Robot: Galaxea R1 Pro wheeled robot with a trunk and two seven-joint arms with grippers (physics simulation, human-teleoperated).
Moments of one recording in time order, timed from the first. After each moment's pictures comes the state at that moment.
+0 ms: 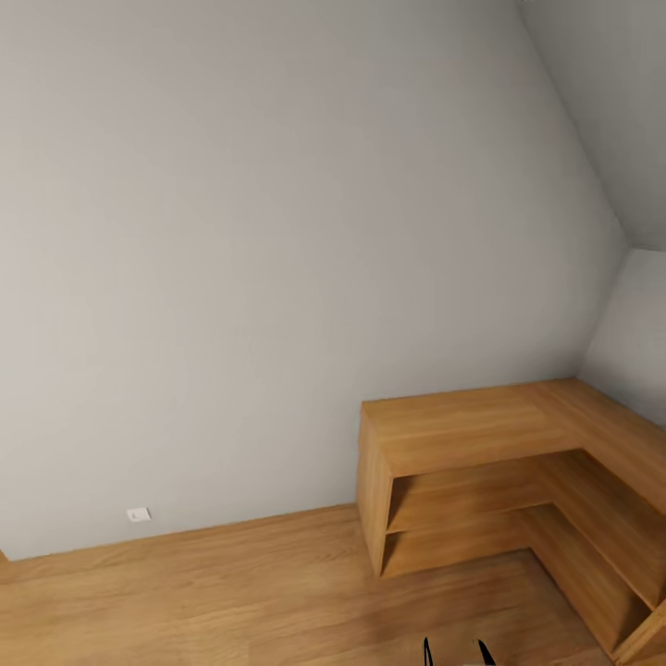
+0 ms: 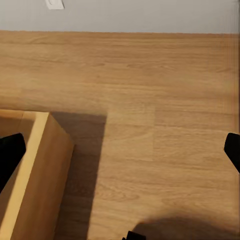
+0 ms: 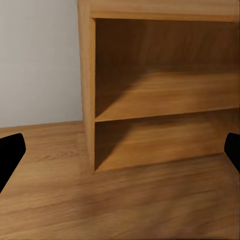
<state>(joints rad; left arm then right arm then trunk) -0.05 0.00 -0.77 -0.07 0.90 -0.89 0.20 -0.30 0.07 0.70 0.02 -0.48 -1.03 -0.30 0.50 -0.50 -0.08</state>
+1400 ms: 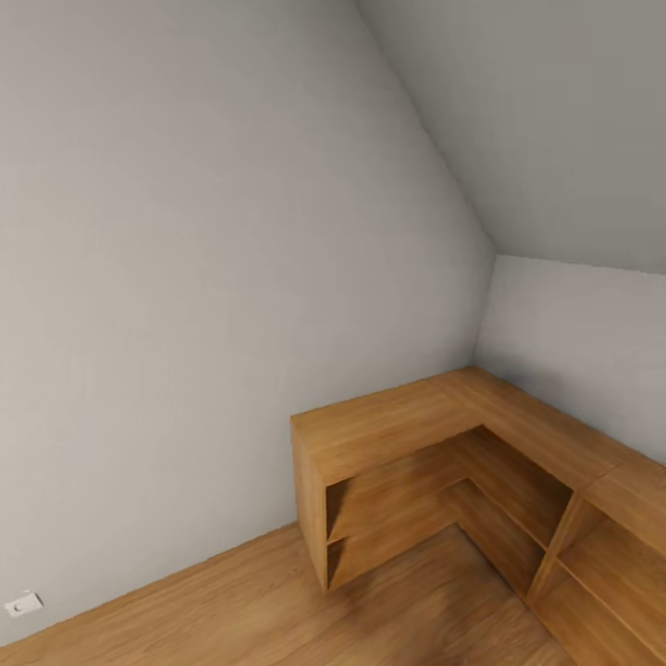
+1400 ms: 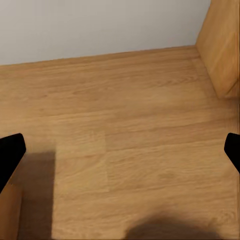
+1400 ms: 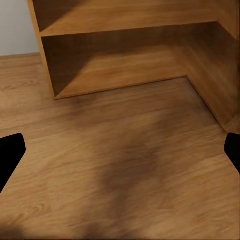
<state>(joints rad) -0.05 0.00 -0.77 -0.09 0.94 -0.87 0.19 -0.14 -0.01 0.71 0.02 -0.49 -0.93 -0.15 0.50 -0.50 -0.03</state>
